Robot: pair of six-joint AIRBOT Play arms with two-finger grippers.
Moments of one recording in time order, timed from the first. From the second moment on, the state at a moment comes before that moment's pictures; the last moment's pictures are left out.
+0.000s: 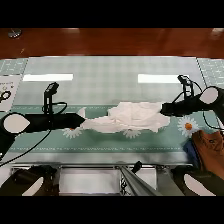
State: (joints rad) left arm -0.29 -0.75 0.55 0.89 -0.91 -1.44; right arm 0.02 -1.08 0.81 -1.30 1.09 1.51
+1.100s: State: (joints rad) left arm -0.29 -0.81 0.55 0.88 -0.91 -1.43; right arm -0.15 -0.91 0.38 -0.68 1.01 1.31
